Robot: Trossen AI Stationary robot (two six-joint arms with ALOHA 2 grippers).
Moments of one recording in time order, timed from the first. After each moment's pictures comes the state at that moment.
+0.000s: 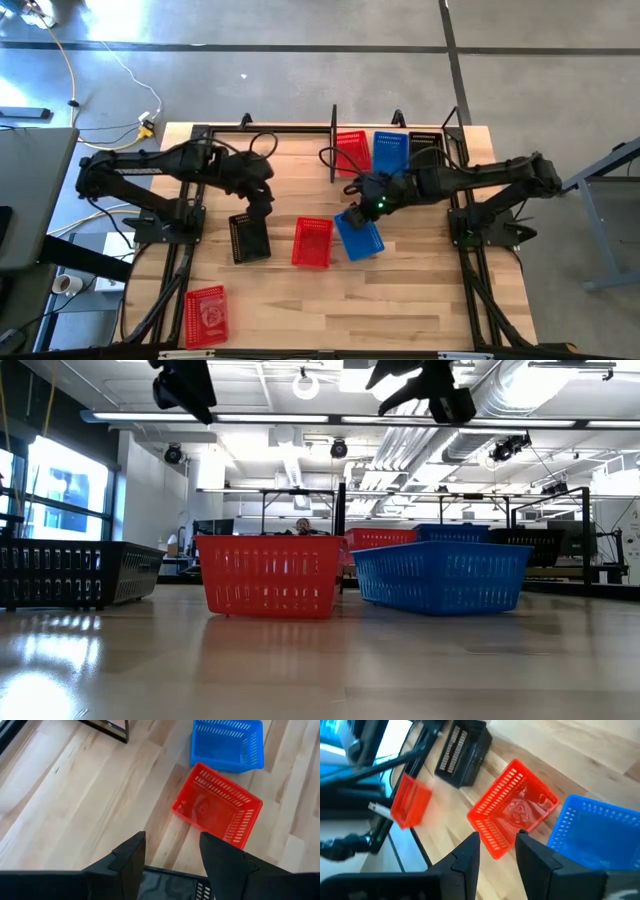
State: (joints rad) left arm 0.15 1.23 1.27 -1.05 -0.10 -0.42; right arm 0.09 1.43 1.24 -0.57 -0.01 1.03
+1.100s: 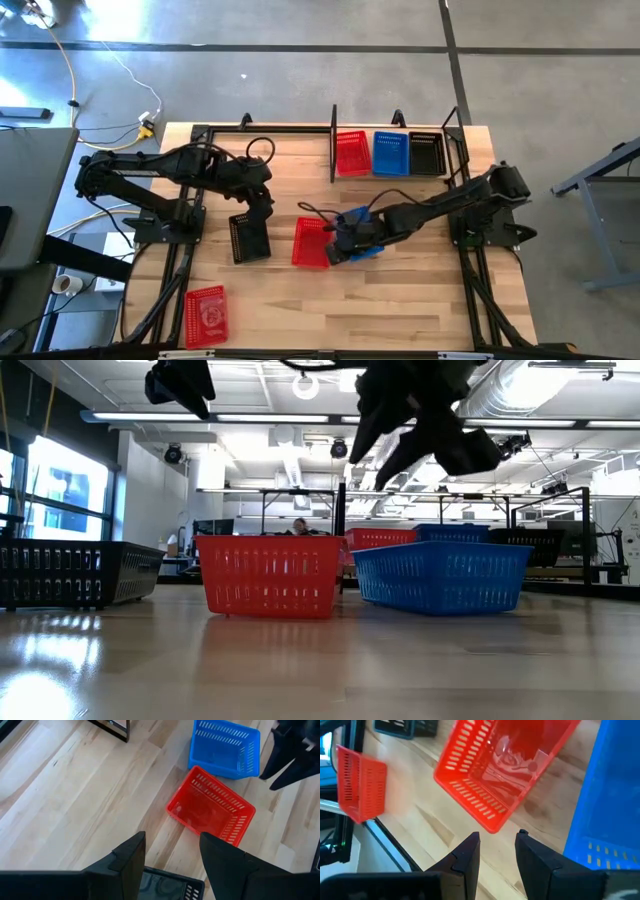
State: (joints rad) left arm 0.10 1.22 1.27 -1.05 -0.14 -0.53; right arm 0.26 1.72 1.24 -0.46 0.02 1.35
